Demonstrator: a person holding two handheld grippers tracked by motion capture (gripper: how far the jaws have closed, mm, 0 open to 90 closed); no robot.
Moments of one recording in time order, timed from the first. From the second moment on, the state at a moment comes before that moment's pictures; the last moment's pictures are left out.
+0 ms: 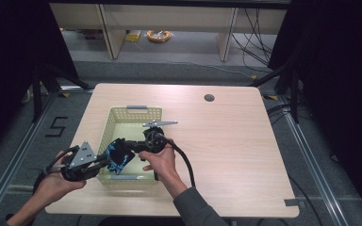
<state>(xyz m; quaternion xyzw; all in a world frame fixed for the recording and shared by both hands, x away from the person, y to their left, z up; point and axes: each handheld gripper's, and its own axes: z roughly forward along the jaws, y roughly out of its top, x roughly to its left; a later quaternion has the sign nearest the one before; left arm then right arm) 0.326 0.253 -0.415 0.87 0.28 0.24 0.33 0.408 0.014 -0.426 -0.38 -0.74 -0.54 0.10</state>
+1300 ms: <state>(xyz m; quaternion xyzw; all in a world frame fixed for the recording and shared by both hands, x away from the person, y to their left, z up) 0.316 0.244 -0.424 0.85 0.29 0.23 0.37 0.397 -0.011 -0.455 -0.38 -0.85 -0.37 0.01</state>
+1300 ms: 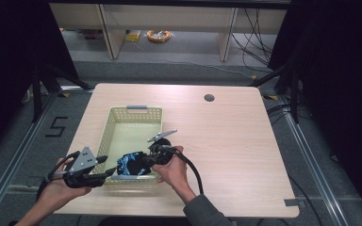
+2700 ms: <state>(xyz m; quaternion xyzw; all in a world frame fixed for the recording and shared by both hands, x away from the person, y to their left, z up) 0.280 0.179 -0.431 0.83 0.28 0.15 0.46 0.370 -0.099 -0.408 -0.34 -0.81 -0.47 -0.07</state>
